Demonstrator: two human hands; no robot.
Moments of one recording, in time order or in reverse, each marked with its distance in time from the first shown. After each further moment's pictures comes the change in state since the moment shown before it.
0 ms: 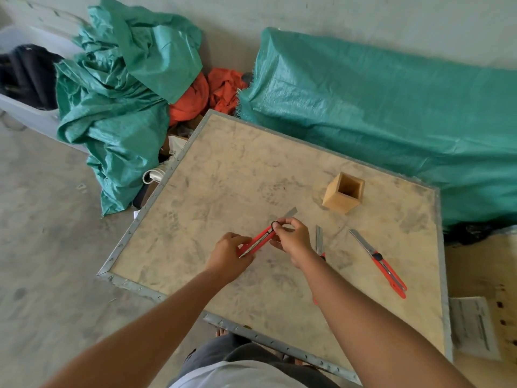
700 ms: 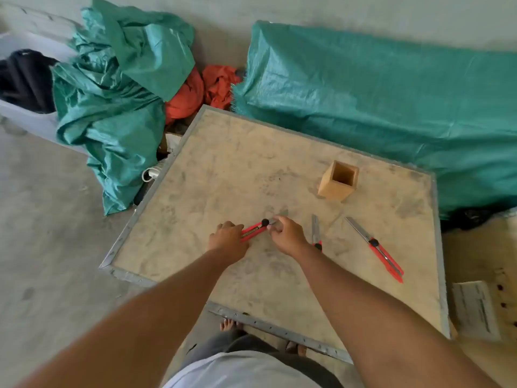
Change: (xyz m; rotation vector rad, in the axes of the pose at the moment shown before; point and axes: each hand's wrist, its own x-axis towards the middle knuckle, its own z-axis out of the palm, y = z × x) left_hand 0.022 0.010 0.010 0.476 -0.158 -0.071; right_hand -0.015 0.007 -0.020 -0.736 -0.151 -0.286
